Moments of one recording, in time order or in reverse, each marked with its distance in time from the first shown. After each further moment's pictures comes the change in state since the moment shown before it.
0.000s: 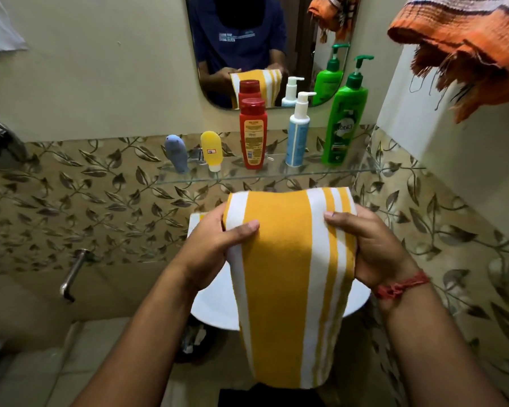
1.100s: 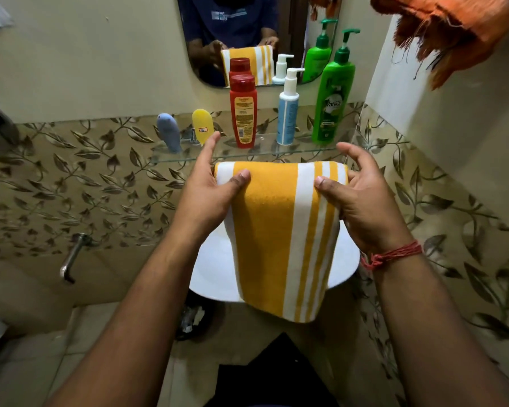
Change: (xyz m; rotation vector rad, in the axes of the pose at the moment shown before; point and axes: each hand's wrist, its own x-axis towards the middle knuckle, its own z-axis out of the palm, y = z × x) left_hand 0.002 0.015 0.016 0.518 0.342 0.177; right_hand -0.020 -0.007 -0.003 -0.342 0.238 -0.235
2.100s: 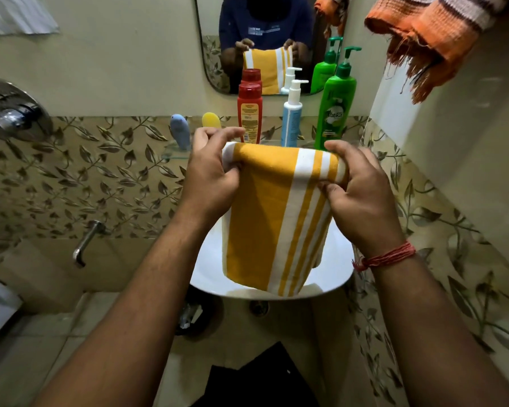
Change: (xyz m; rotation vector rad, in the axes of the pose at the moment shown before) left_hand -0.023 0.039 0.027 0.283 0.251 0.363; right_hand -0.015 -0.026 -0.023 -0.733 0.024 -0.473
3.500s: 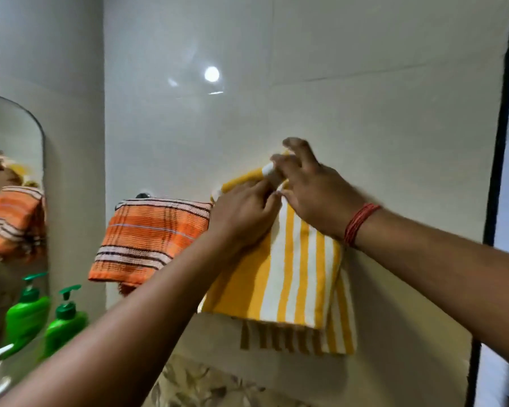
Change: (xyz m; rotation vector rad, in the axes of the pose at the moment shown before) left_hand 0.169 0.338 0.134 -0.470 -0.322 1.000; right_hand 0.097 -0.154 -0.291 -1.495 0.429 0.089
